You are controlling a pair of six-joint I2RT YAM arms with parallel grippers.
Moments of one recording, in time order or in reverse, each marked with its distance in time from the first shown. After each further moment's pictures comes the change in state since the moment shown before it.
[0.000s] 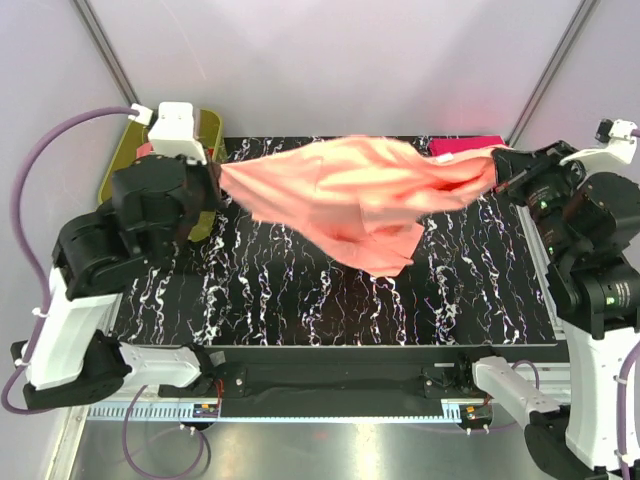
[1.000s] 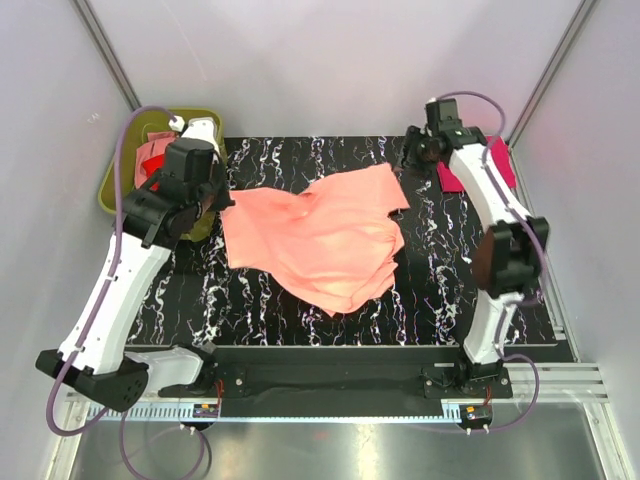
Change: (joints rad) left arm 0.530 0.008 -0.398 0.092 0.475 -0.060; right arm 0.008 1.048 0.302 -0.087 -0.257 -0.110
